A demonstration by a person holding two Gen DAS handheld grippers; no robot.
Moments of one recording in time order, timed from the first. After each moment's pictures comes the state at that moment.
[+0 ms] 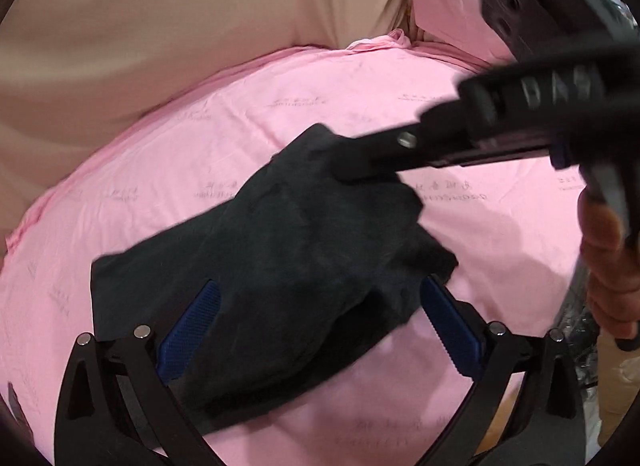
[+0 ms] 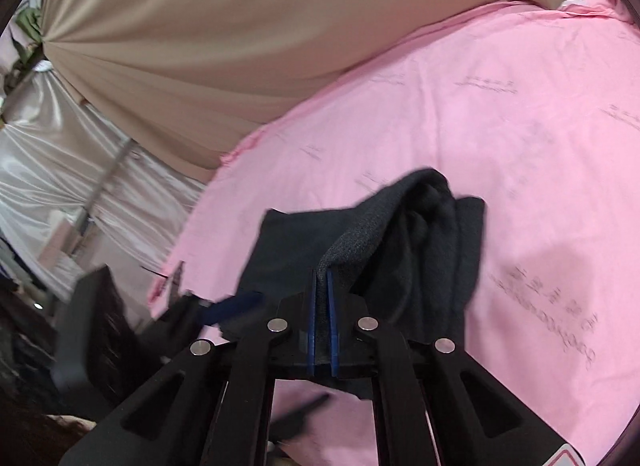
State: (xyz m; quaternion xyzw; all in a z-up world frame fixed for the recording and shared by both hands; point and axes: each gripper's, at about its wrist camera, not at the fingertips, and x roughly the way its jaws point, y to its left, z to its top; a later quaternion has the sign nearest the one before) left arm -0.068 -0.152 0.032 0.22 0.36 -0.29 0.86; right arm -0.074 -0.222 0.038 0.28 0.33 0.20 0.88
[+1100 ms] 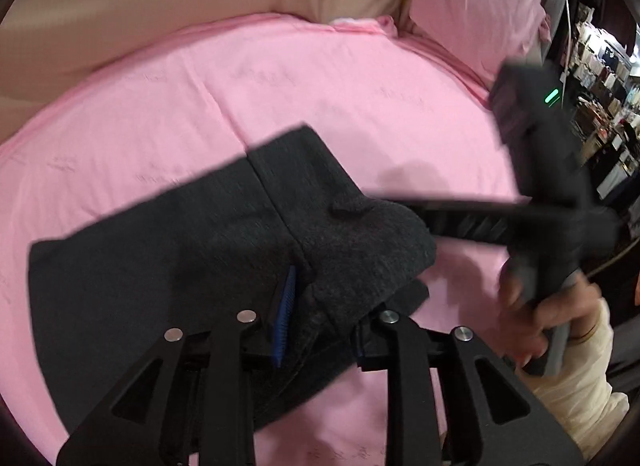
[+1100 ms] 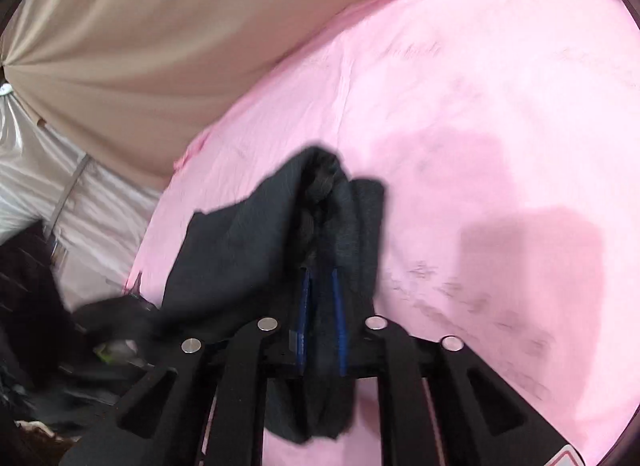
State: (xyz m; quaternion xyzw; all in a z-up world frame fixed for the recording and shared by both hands) left arm -0.033 -0.165 0.032 0.12 0.46 -0.36 0.80; right arm -0.082 -0.278 -0.007 0.27 0.33 0.08 0.90
